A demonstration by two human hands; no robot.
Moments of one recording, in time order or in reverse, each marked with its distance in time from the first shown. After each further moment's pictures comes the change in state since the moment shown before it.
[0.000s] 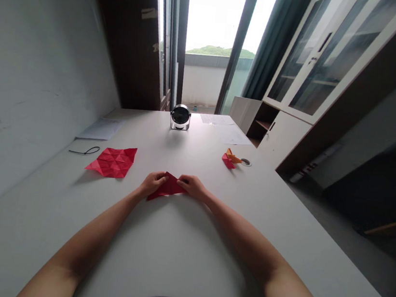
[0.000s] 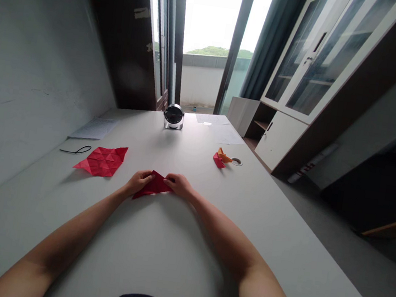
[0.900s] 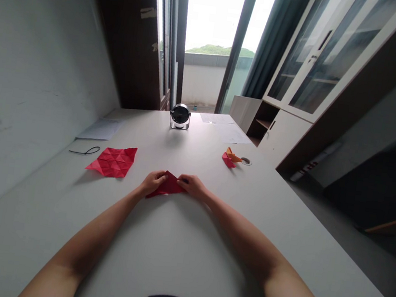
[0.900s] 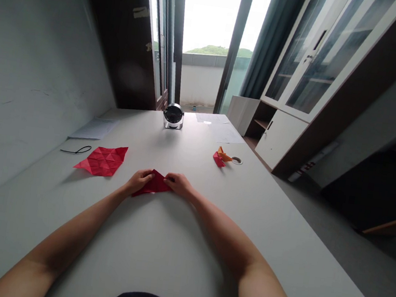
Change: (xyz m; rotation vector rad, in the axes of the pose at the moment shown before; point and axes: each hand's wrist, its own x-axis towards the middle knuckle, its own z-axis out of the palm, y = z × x) left_hand 0.002 -0.001 -0.003 0.079 0.008 0.026; right_hand -0.002 -0.008 -0.002 -0.057 -0.005 -0.016
